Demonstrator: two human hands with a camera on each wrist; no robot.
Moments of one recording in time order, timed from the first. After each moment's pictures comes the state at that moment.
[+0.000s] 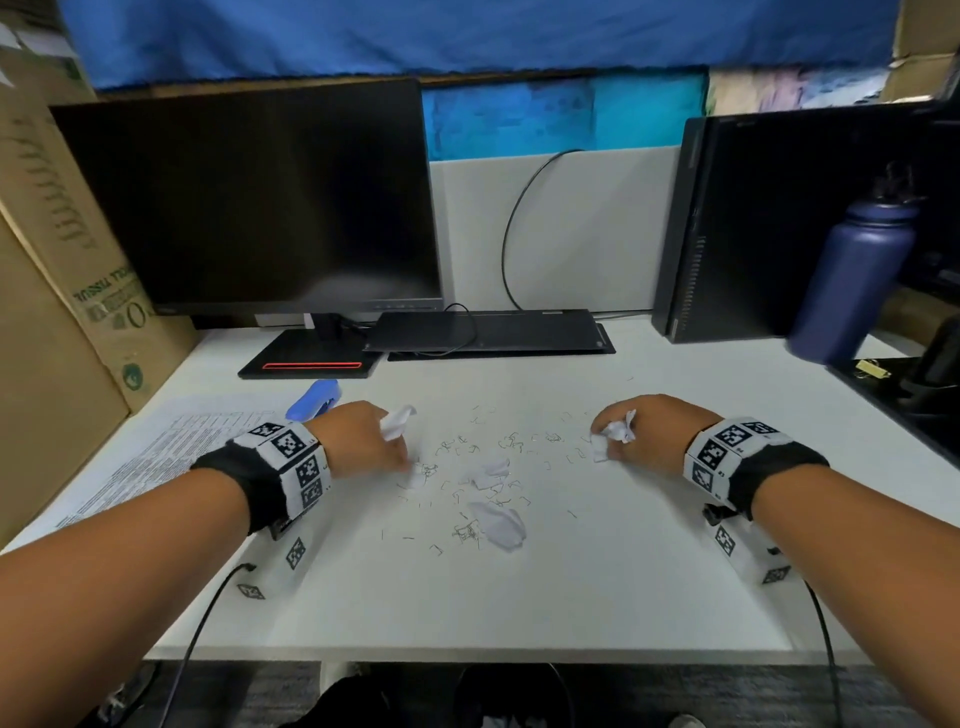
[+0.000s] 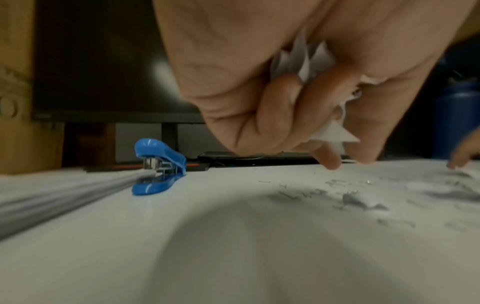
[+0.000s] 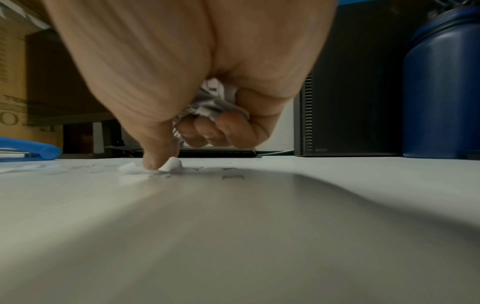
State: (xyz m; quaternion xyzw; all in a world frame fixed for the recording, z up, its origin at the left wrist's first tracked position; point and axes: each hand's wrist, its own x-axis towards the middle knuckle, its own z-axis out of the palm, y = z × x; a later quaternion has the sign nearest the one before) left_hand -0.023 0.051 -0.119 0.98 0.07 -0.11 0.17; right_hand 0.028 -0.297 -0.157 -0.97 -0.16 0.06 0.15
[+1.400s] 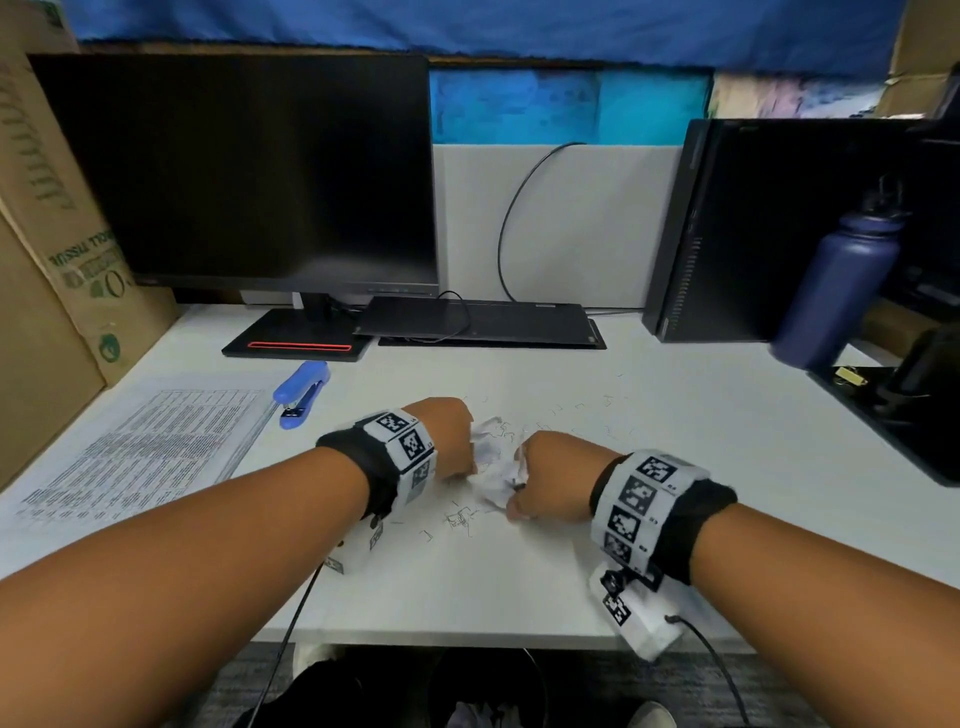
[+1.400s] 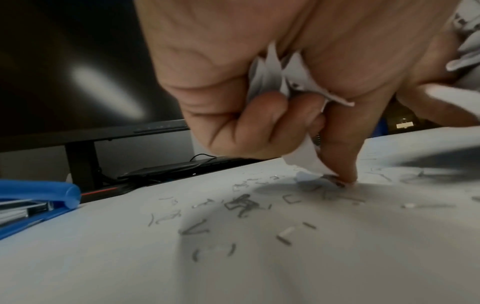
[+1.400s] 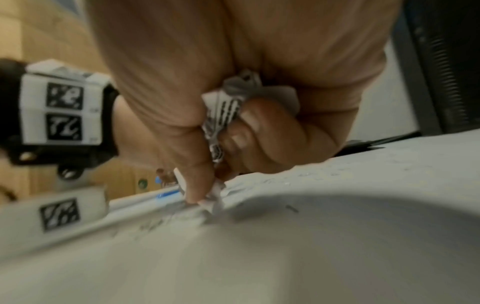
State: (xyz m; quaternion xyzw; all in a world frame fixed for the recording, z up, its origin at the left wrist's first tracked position) left_hand -0.010 -0.037 -0.136 0.99 -0.06 -0.12 -0.01; right_hand -0.051 -0.189 -0.133 -0.96 -0.17 0.17 0.13
